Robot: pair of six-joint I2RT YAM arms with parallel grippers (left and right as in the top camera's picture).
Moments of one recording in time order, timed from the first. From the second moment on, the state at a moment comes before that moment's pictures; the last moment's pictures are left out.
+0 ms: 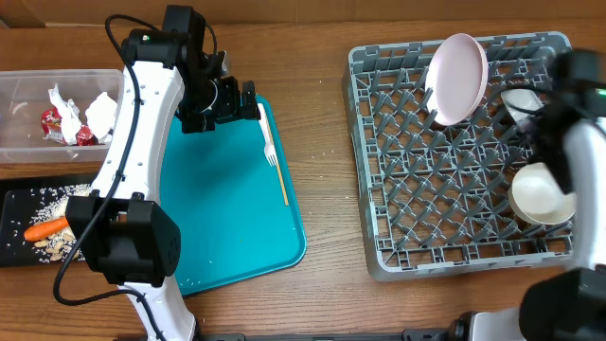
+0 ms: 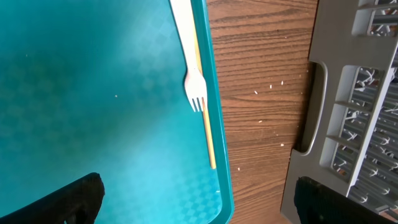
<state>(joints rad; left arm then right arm) -0.10 2.00 1.96 -1.38 0.32 -0.22 -0.31 1.62 1.58 -1.30 0.31 0.87</state>
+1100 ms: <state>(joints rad) -0.10 2.00 1.96 -1.38 0.32 -0.26 -0.77 1.61 1.52 -1.34 -0.76 0.36</state>
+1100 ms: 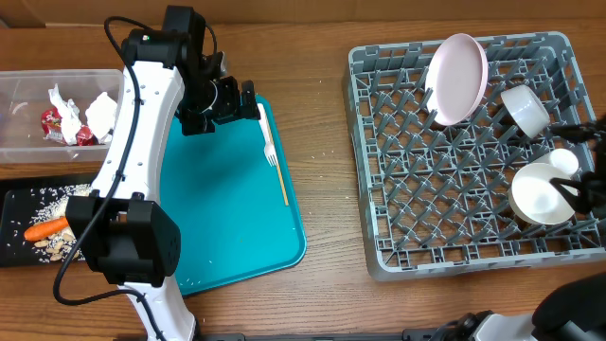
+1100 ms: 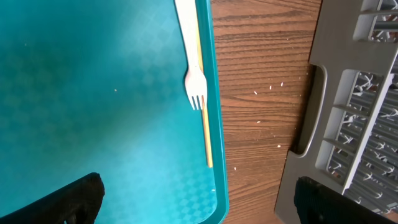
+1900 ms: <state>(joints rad) -0.10 2.00 1.96 -1.39 0.32 -0.26 -0.42 1.68 1.49 -1.27 -0.05 0.69</state>
